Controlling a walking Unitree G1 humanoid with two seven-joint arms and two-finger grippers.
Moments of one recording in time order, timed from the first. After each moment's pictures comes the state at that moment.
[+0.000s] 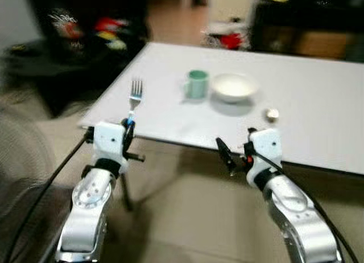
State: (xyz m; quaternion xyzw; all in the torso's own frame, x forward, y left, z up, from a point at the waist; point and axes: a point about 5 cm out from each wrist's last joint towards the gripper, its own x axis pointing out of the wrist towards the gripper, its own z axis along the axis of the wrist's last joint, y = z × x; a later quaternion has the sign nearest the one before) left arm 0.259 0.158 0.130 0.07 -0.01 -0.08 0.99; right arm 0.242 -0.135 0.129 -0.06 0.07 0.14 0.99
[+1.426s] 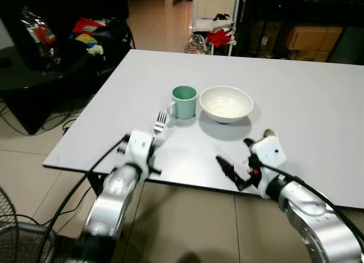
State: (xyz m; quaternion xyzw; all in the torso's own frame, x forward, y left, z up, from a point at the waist) left arm 0.295 0.135 0.078 0.09 0.17 -0.12 0.97; right arm 0.227 -0.149 0.125 -0.10 0.13 0.26 0.95
